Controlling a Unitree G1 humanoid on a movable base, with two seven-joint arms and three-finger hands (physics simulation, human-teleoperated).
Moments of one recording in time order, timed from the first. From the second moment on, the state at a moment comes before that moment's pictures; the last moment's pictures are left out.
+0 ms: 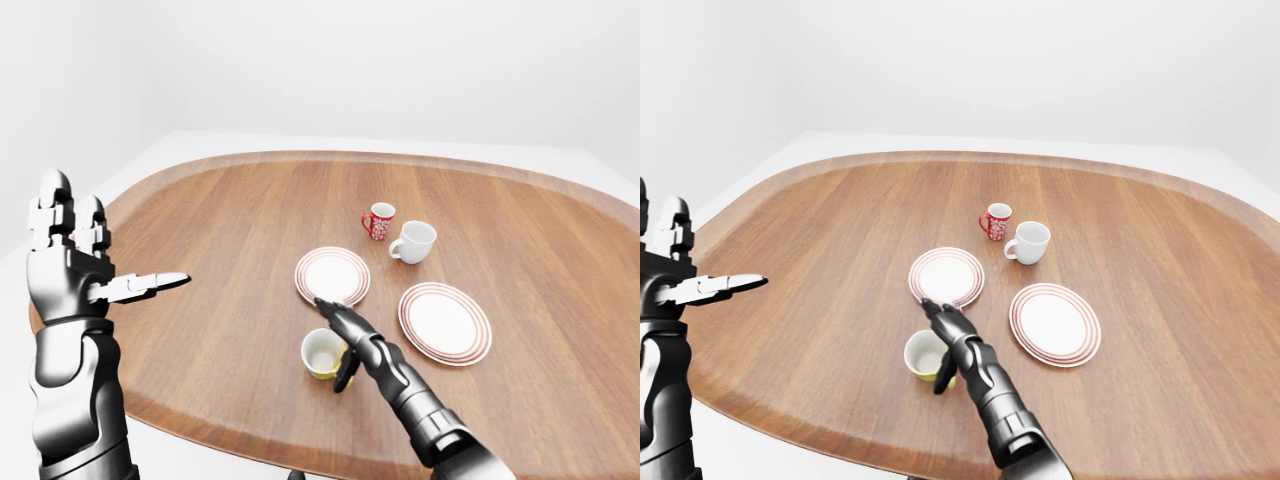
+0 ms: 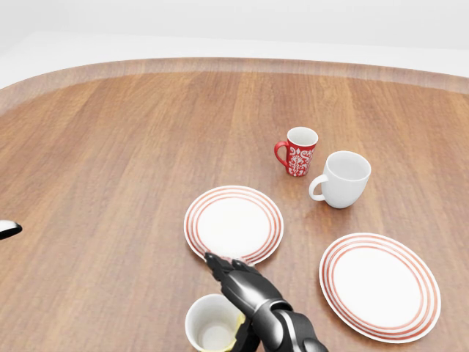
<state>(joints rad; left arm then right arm) -0.14 0.31 0.49 -0.27 -0.28 0.09 -0.10 -0.39 0.07 0.19 0.82 -0.90 -0.09 0.14</state>
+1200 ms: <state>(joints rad) -0.14 0.30 0.49 -0.27 -0.28 0.09 -0.10 -0.39 -0.02 0.11 0.49 -0.84 0.04 0.31</state>
